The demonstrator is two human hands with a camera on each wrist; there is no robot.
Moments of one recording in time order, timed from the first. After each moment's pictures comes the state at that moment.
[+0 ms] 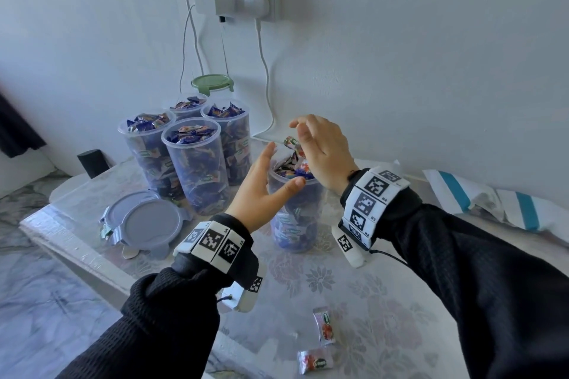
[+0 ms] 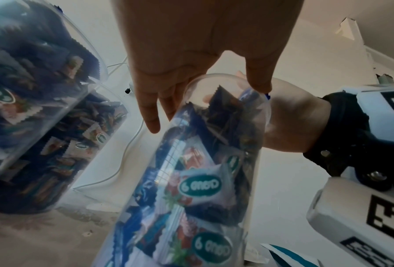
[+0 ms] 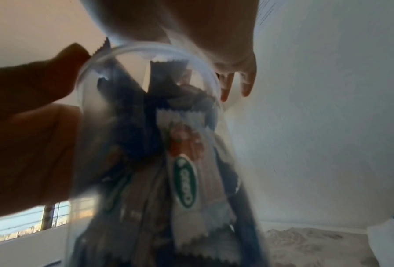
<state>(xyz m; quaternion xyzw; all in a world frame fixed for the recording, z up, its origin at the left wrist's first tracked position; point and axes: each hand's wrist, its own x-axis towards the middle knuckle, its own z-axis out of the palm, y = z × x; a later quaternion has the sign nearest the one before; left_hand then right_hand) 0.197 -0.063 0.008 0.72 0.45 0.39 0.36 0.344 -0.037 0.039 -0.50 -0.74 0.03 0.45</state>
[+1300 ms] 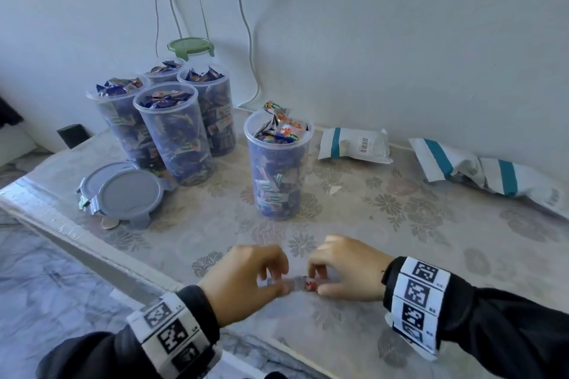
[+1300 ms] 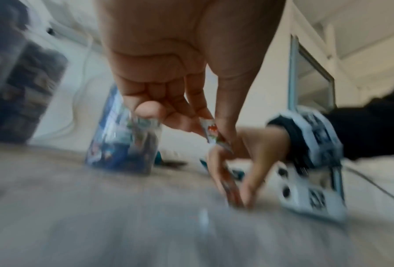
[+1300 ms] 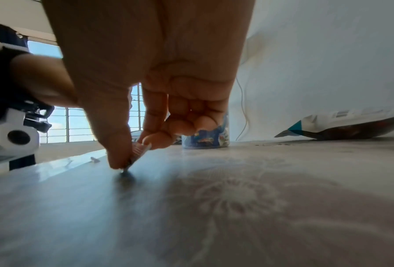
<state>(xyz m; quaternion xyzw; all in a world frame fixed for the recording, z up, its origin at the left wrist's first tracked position) 0.173 -0.165 -0.060 0.86 0.37 0.17 0.30 0.392 -0.177 -0.053 -0.46 -0.86 0.22 0.00</state>
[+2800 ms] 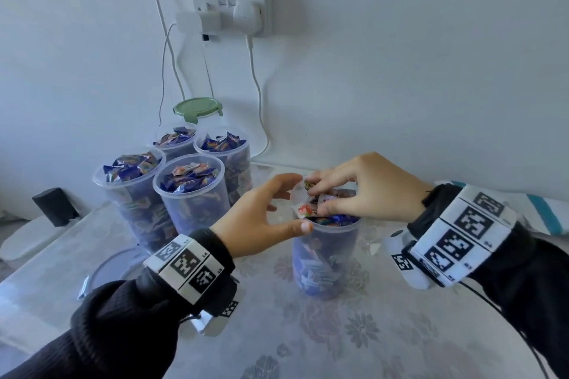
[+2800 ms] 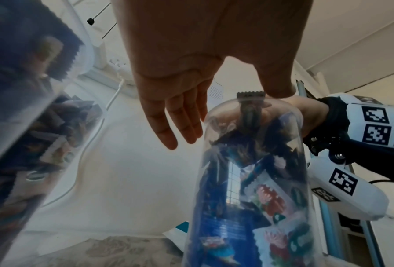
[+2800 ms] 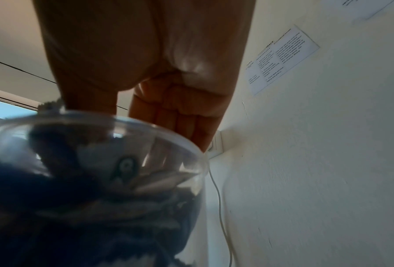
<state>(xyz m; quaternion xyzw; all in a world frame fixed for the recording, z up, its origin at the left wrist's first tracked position) 0.148 0.010 0.019 0.84 0.30 0.27 0.36 0.353 -0.048 0.079 -0.57 -0.77 0.18 0.22</state>
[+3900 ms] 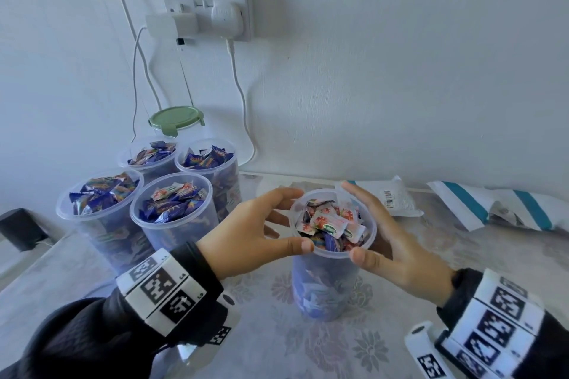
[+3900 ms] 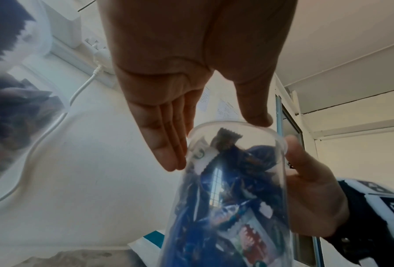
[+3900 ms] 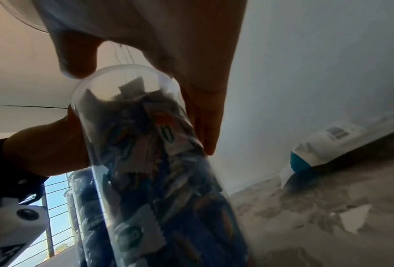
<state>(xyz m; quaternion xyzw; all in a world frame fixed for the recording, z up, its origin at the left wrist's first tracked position) 0.149 0.023 0.039 0.83 0.30 0.19 0.42 0.359 -0.085 0.009 -0.50 -0.65 0.36 0.45</state>
